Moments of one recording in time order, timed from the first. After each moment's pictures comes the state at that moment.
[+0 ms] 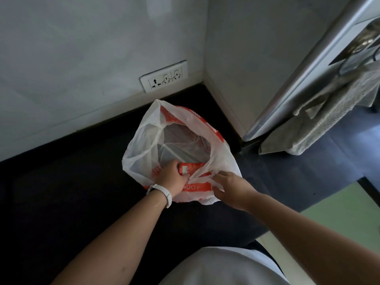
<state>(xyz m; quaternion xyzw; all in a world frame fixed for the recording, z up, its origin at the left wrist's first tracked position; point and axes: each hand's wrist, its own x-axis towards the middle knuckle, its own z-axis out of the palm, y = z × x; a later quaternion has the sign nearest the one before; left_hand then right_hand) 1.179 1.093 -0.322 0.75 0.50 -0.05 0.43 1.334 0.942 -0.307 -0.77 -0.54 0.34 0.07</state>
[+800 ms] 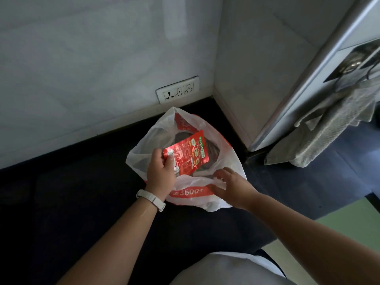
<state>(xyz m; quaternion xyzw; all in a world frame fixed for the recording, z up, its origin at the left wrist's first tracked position) 1.156 1.096 -0.242 0.64 0.52 0.25 0.50 1.330 0.956 -0.287 -0.77 -0.50 0.33 0.19</state>
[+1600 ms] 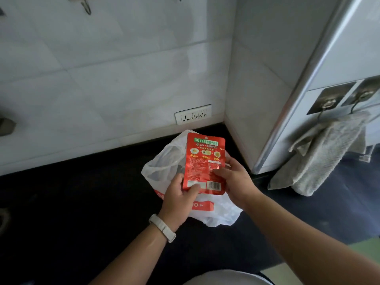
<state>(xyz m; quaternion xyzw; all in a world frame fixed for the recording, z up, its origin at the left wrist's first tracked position) 1.157 1.014 -0.195 0.61 0.49 0.28 0.56 1.328 0.981 -0.199 -0.56 -0.16 0.56 0.59</state>
